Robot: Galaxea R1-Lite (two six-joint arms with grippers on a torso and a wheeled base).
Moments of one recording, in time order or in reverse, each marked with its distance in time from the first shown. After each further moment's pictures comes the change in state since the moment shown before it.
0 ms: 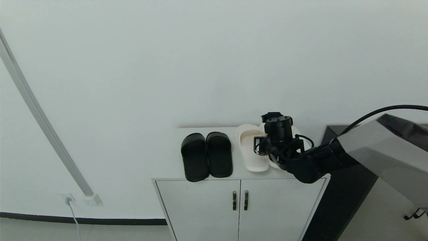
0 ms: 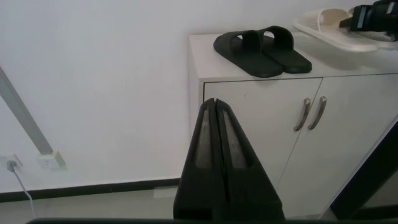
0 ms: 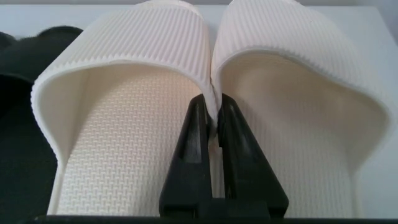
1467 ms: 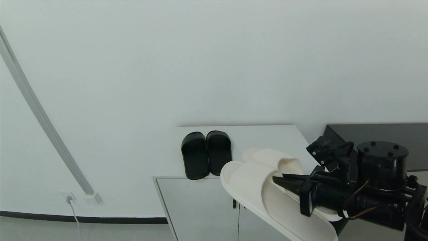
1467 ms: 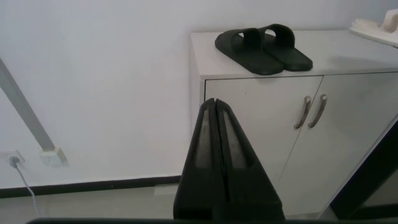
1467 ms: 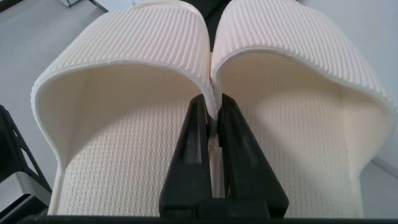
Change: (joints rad) left arm 0.000 0.000 0.000 0.000 0.003 -0.002; right arm 0.037 -0.589 0.843 -0.278 0.688 -0.160
